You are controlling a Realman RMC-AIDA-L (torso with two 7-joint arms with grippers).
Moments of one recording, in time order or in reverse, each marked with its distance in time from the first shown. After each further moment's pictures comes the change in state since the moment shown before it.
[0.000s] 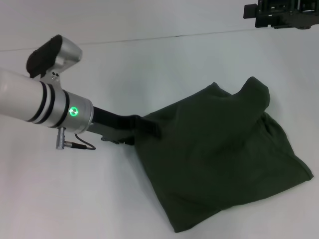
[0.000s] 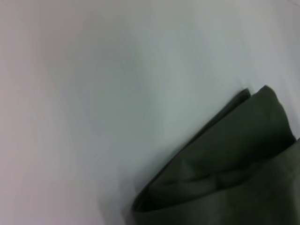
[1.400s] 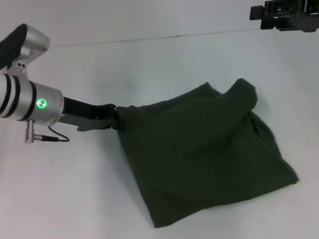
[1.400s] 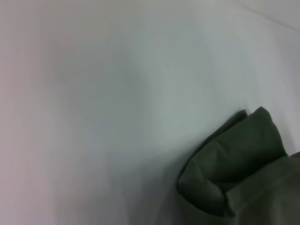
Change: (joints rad) left arm 0.097 0.029 -0.023 -0.171 0.002 0.092 -0.002; right arm -0.016 0.000 0.029 0.005 0.002 -0.012 -0.011
